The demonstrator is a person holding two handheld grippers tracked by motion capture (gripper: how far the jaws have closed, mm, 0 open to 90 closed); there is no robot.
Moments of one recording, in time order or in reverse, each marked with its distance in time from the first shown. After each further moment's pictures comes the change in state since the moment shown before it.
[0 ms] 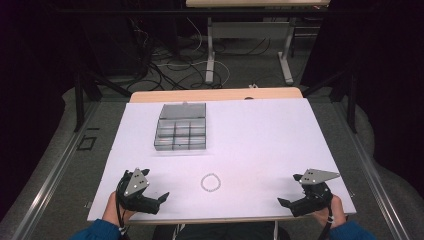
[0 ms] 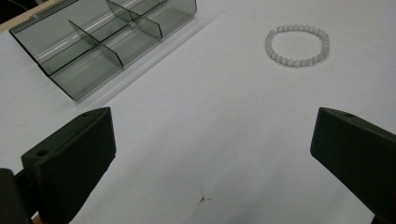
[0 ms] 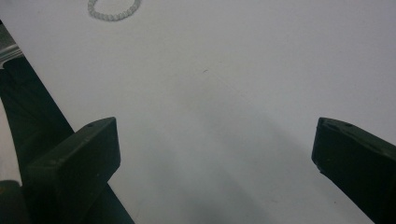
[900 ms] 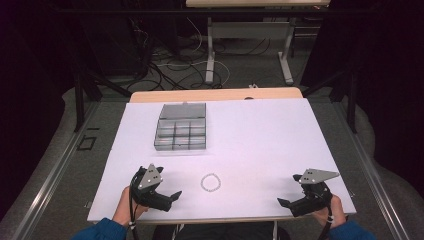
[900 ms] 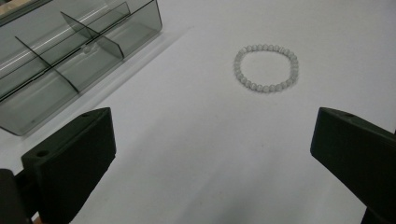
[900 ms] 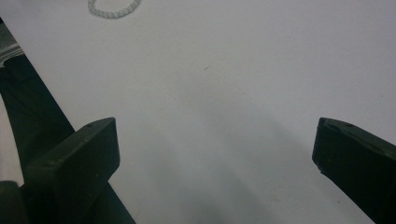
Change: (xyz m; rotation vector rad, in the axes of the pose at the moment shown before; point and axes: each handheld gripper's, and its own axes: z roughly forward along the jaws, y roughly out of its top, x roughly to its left) left arm -0.013 0.025 0.024 0.015 -0.093 0.009; right arm -0.001 -0.001 0.003 -0.007 0.012 0.003
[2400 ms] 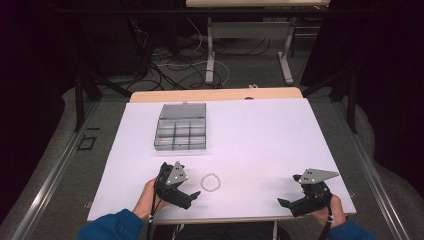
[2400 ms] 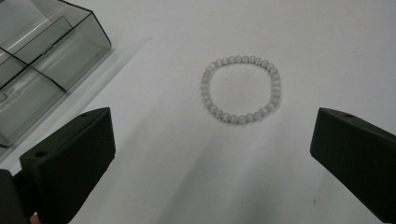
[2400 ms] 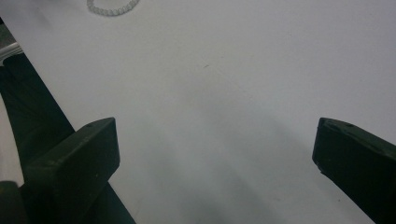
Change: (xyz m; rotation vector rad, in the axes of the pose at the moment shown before) left arm -0.020 0.027 0.048 0.060 -0.067 0.086; right arm -0.001 0.000 0.000 0.016 0.003 -0.001
